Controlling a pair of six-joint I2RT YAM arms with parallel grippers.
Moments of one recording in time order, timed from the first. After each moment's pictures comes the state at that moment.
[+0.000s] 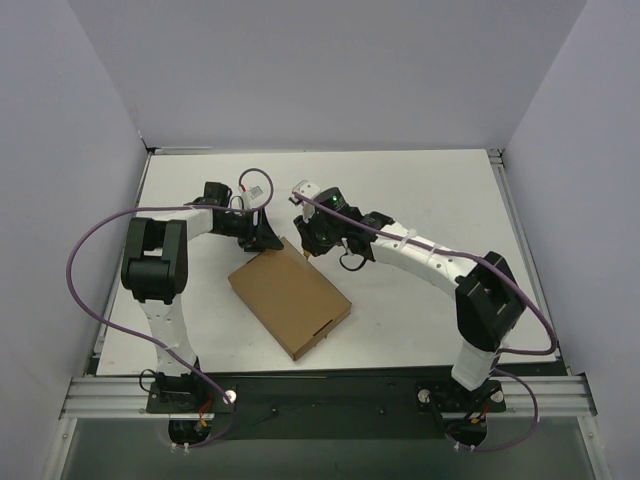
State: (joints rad) left arm -0.10 2.04 1.27 -0.38 0.91 -0.16; right arm 0.78 1.76 1.34 -0.29 -0.06 -0.02
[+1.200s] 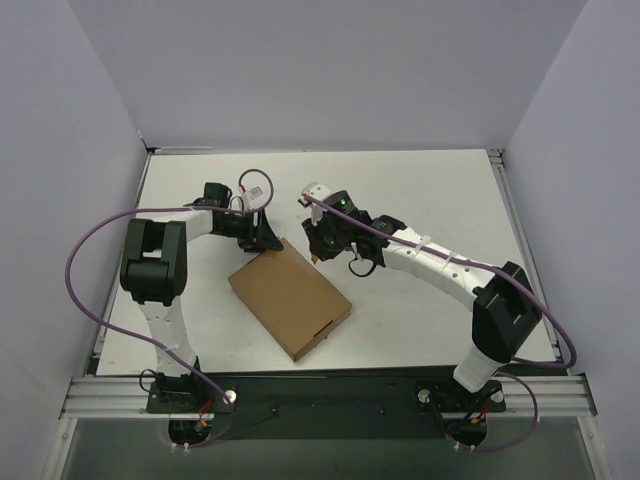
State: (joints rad) left arm -0.11 2.02 1.25 -0.38 0.90 -0.16; right arm 0.79 1.65 1.28 -0.36 -0.02 0.03
